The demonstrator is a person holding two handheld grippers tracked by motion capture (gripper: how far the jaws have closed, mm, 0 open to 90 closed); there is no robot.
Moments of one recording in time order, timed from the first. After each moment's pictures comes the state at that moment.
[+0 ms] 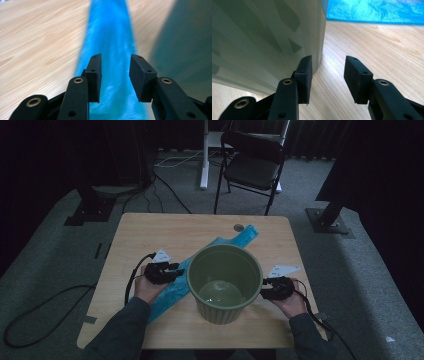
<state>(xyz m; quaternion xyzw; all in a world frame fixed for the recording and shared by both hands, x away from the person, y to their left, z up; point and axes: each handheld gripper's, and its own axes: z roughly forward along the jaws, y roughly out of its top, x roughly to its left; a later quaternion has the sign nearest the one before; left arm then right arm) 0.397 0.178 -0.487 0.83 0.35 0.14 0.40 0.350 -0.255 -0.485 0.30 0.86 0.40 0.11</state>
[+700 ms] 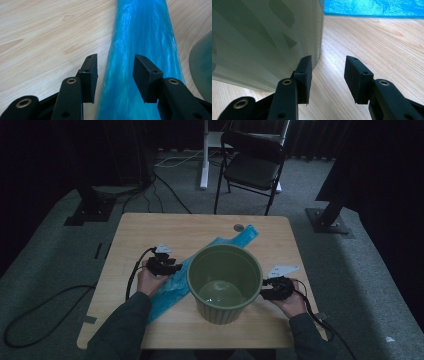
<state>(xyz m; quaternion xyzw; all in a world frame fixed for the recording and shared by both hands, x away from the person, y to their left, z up) 0.444 0.172 -0.510 0.83 0.40 0.11 0.37 0.353 -0.257 -0.490 0.30 0.86 0.40 0.10</state>
